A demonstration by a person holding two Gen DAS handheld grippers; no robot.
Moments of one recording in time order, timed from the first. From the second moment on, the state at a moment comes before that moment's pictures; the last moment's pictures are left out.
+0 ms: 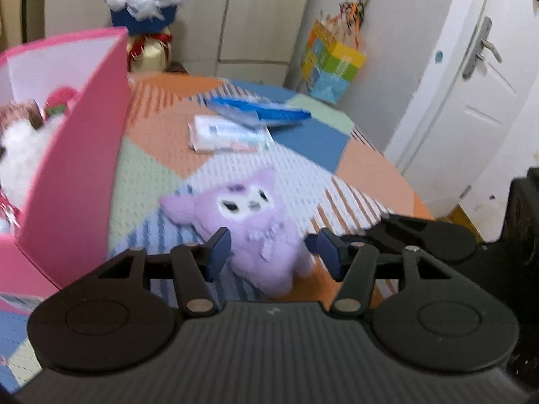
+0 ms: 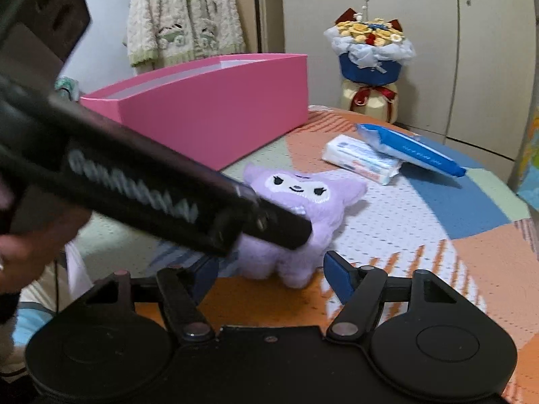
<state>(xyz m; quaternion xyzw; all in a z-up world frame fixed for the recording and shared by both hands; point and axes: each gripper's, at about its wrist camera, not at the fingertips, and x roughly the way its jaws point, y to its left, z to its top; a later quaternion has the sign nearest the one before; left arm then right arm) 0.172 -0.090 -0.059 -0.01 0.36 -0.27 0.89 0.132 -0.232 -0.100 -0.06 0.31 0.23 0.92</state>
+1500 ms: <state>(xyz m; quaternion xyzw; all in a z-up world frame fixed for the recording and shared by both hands) 0.085 -0.033 -0.052 -0.04 0.37 -0.23 0.90 0.059 -0.177 -0.088 0.00 0.30 0.20 0.93</state>
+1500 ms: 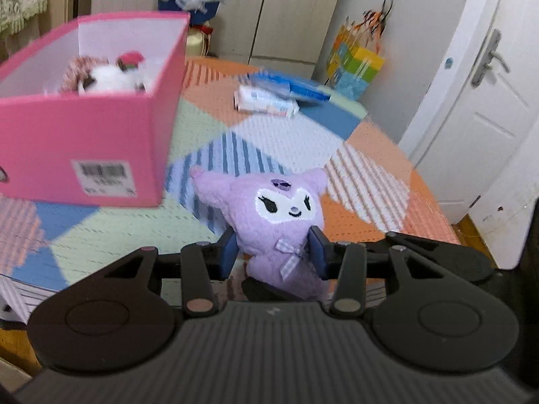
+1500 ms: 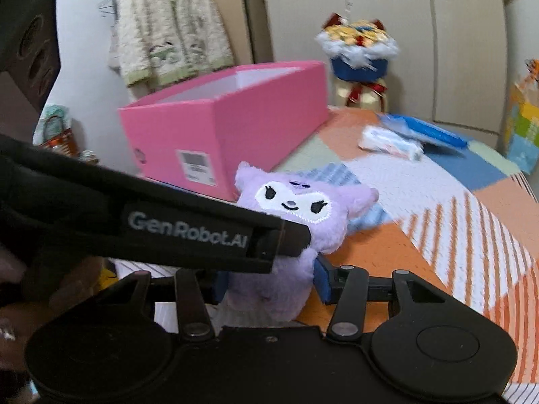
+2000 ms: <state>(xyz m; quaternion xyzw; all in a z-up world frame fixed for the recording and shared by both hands) 0.085 0.025 0.039 0.00 0.27 -0.18 0.95 0.103 -0.126 0.002 0.02 0.24 0.31 0.92</state>
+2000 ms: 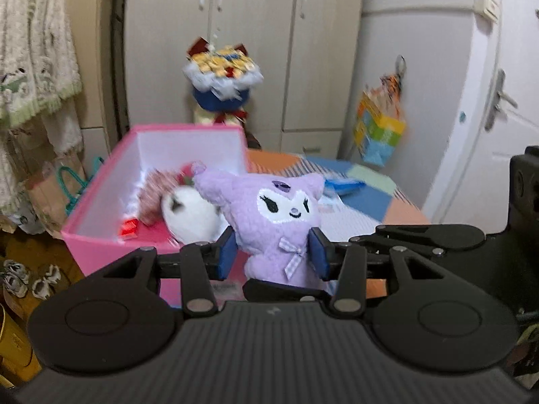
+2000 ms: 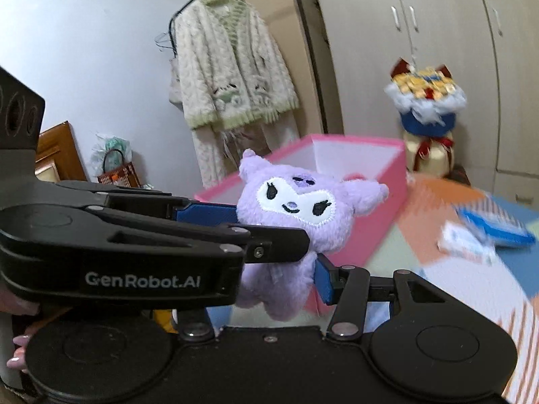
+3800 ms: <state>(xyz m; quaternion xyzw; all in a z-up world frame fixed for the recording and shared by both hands) 0.094 0.064 0.081 -0.01 0.23 -0.18 0.96 0.115 -0.143 0.035 -0.07 0.26 0.29 0.92</state>
